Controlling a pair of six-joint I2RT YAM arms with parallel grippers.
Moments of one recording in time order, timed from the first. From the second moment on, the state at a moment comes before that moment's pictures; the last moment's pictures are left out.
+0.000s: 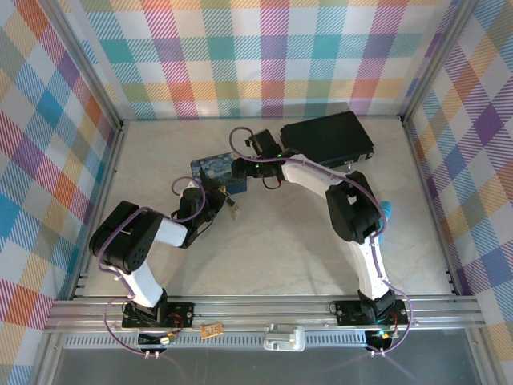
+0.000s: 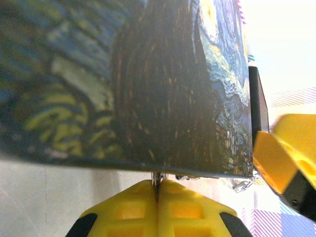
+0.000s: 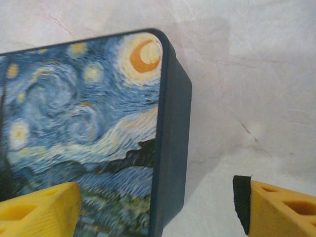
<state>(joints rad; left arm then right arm) -0.37 1.72 0.48 0.81 0.09 -1.18 0.66 2.18 1.73 -0.39 -0.13 0.44</state>
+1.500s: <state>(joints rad) -0.31 1.72 0.43 0.88 -0.25 -1.28 0.69 2.14 1.59 -0.22 -0.02 0.86</state>
